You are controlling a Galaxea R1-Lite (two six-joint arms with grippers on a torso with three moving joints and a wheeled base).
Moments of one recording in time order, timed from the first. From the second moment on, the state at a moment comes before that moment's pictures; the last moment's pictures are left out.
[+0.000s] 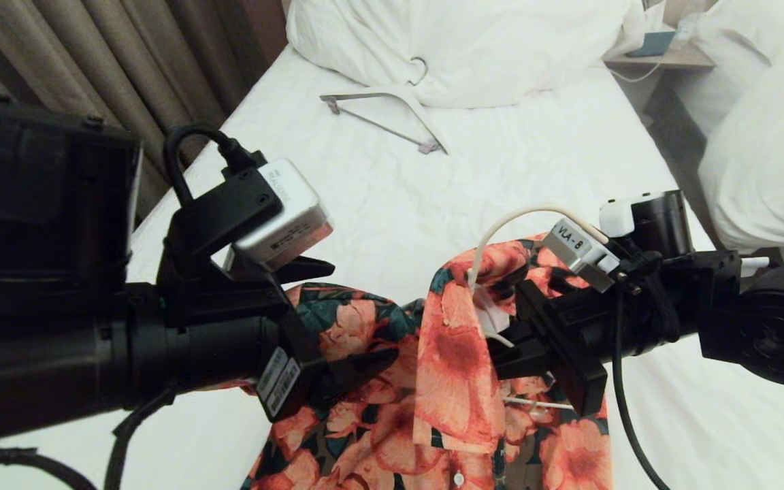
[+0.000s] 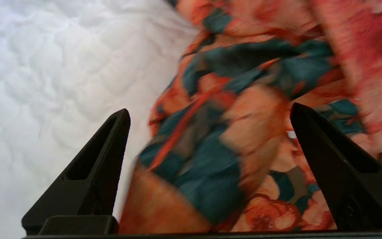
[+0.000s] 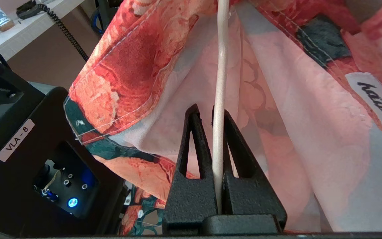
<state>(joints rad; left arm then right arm) -0.91 1.34 -1.02 0.10 0.16 0.34 0.54 1.76 -1.06 -0.25 1.17 -0.50</state>
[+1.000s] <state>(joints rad) -0.92 1.44 -1.03 -0.01 0.03 0.33 0.52 1.75 -1.07 -0.25 1.18 -0.50</state>
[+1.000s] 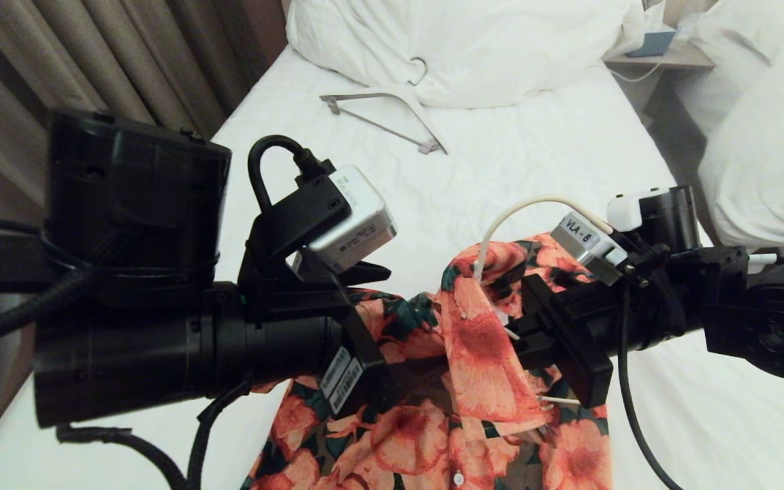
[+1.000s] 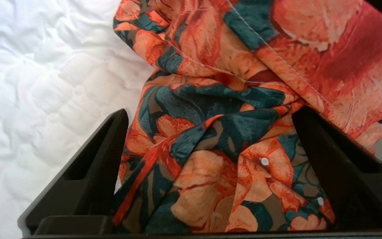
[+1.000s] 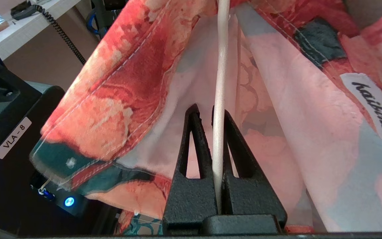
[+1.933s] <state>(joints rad) -0.91 1.43 -1.03 -0.01 0.03 0.34 0.49 1.76 -1.06 -0.26 1.18 -0.52</state>
